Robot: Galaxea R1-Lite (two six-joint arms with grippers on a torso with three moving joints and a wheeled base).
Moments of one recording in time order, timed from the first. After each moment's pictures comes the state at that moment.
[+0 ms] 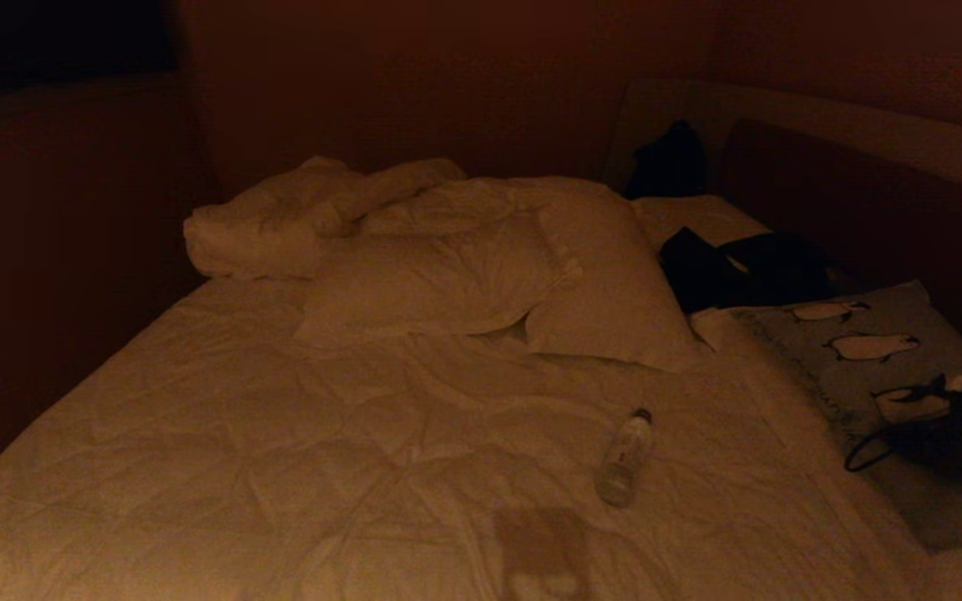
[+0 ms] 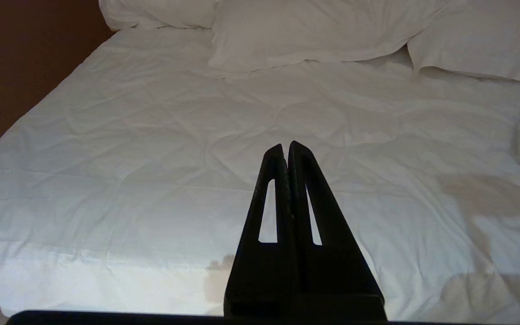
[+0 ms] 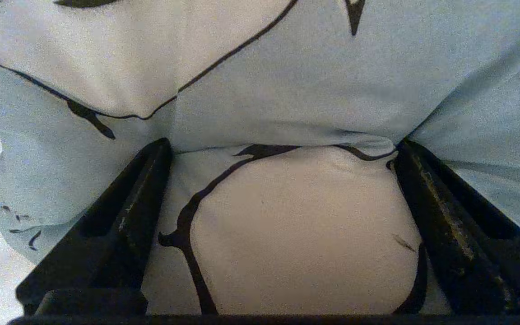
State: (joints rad) left arm 0.00 0.00 0.00 0.00 0.00 0.00; right arm -0.57 2.55 -1.32 -0.61 -0.13 -0.01
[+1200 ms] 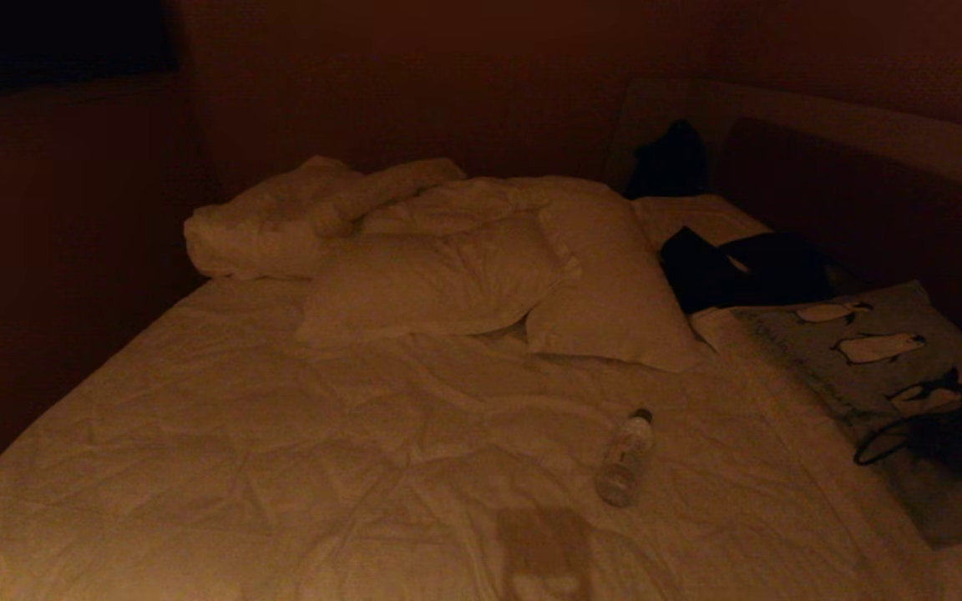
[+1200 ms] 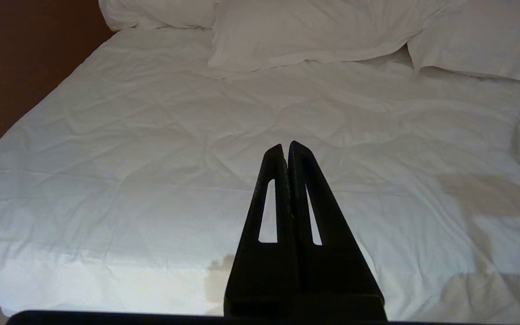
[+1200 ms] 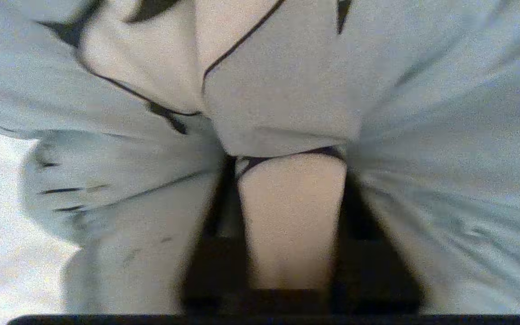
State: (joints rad) left arm 0.00 0.00 0.00 0.00 0.00 0.00; right arm -0.58 2.49 -1.31 -0.60 -0.12 -0.02
